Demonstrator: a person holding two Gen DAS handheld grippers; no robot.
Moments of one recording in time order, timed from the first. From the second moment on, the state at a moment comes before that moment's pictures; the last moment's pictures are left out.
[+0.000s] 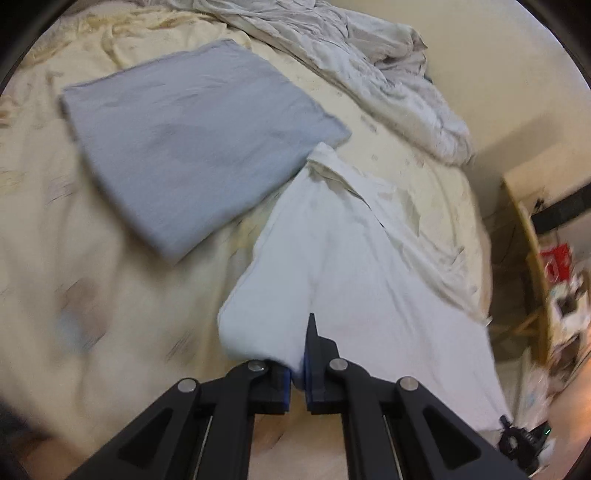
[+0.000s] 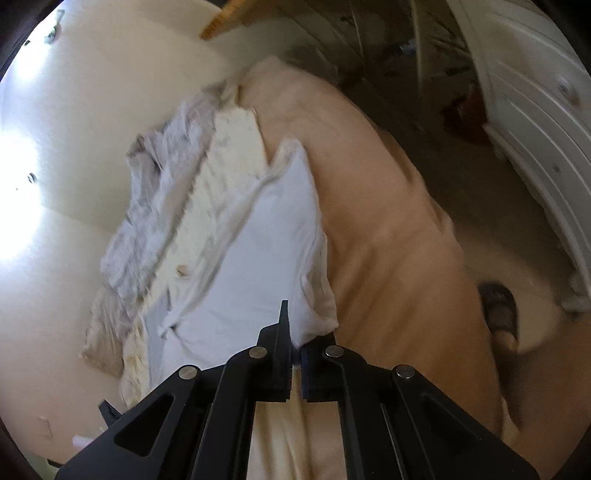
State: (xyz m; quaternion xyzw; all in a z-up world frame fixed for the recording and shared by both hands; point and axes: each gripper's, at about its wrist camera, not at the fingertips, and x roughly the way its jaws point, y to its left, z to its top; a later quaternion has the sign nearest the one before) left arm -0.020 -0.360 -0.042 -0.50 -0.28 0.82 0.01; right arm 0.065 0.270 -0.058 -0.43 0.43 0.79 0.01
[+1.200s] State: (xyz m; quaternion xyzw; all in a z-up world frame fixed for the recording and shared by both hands) left arm 0.050 -0.368 -0.055 -0.61 -0.16 0.78 -0.02; right arm 0.116 0.266 -0.057 -0.56 0.31 0.76 0.05
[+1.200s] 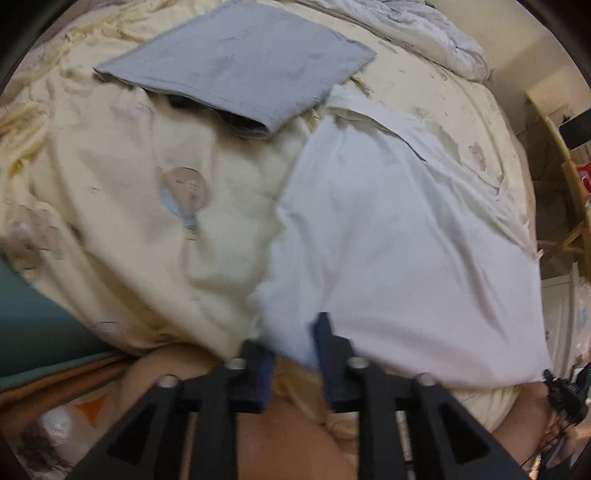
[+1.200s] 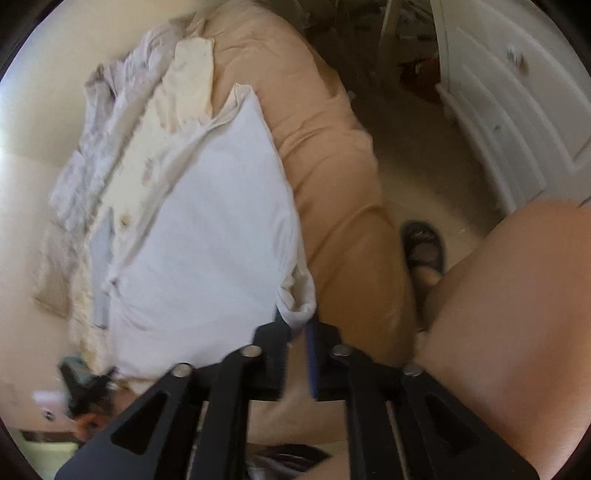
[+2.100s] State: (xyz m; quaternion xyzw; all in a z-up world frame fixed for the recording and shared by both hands) left arm 0.026 -0.249 -0.084 -0.58 -0.01 0.81 0.11; right arm -0.004 0.109 -0.109 -0.56 0.06 0.82 -0.12
